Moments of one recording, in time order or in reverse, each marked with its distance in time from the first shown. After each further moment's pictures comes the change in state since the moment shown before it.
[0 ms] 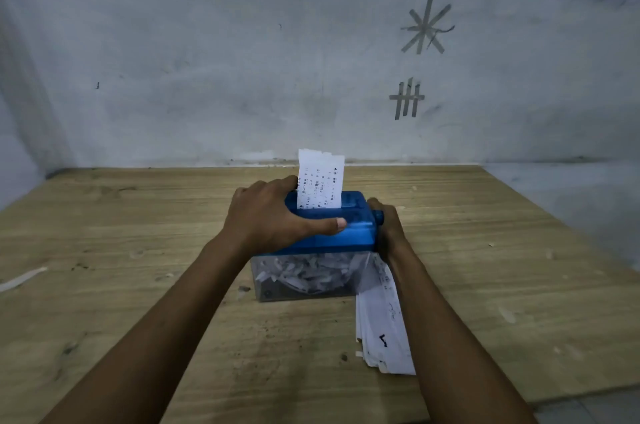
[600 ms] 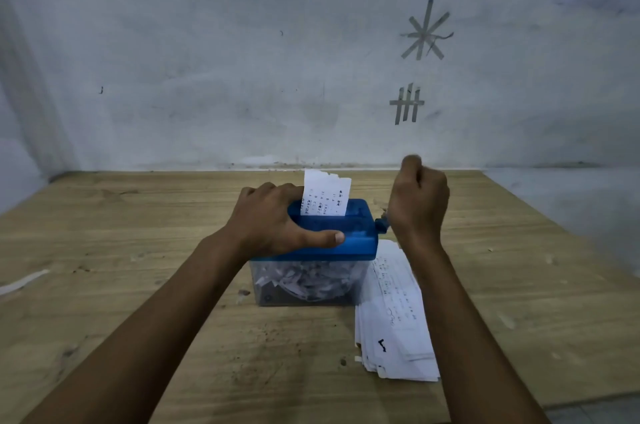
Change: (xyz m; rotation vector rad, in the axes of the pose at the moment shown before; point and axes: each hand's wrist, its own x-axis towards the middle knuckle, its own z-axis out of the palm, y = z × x) left_hand -0.003 0.003 -0.009 0.051 -0.052 0.106; right_hand -0.094 -0.079 -0.014 -0.137 0.442 -0.543
